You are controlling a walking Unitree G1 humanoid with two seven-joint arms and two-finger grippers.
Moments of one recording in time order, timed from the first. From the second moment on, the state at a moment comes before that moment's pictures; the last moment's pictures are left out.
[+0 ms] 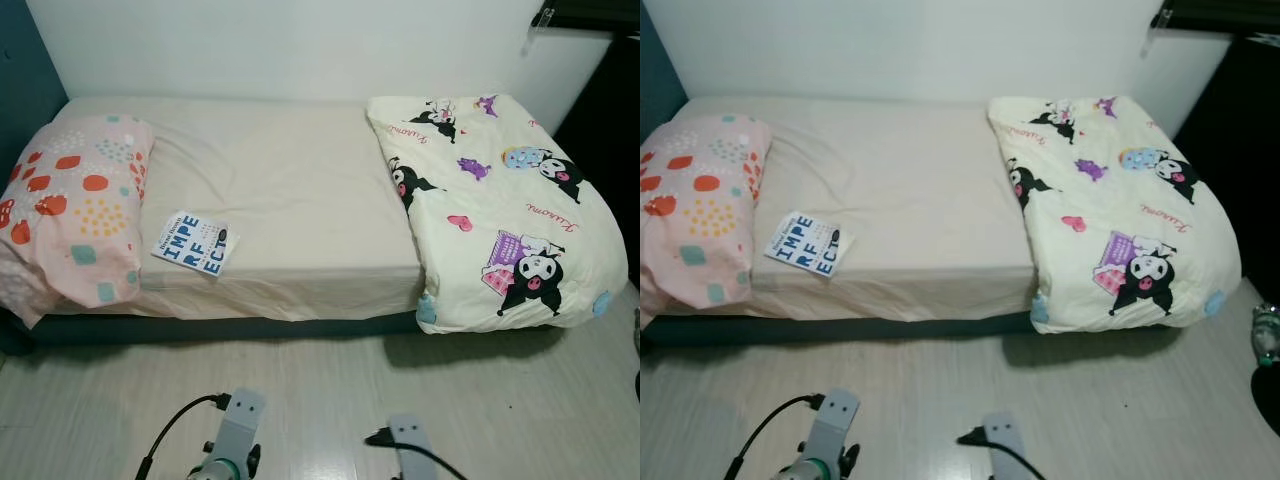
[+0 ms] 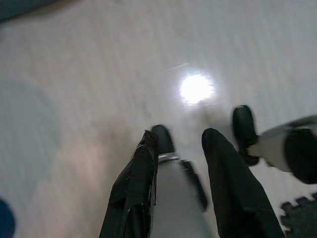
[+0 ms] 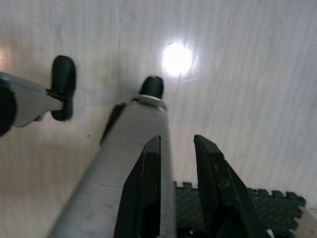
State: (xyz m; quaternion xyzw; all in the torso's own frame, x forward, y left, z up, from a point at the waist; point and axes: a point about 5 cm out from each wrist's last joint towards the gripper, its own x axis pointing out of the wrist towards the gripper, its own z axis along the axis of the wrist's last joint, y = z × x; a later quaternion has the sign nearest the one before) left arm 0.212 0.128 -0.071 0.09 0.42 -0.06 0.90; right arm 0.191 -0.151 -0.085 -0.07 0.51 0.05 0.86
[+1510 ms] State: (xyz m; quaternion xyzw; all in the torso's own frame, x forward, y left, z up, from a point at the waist) left arm 0.230 0.149 -0.061 0.09 0.40 -0.05 0.91; right arm 0.206 -0.139 -0.077 -0.04 0.50 0.03 0.86
